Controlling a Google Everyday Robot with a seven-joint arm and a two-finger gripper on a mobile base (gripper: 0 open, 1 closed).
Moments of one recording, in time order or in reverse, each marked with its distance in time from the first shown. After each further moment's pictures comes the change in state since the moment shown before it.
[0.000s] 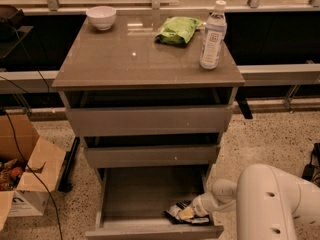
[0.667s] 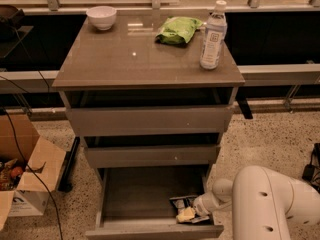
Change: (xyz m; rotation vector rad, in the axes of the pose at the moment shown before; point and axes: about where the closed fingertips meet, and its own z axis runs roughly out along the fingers) arm 0.008 -0.011 0.009 -0.016 0.026 0.017
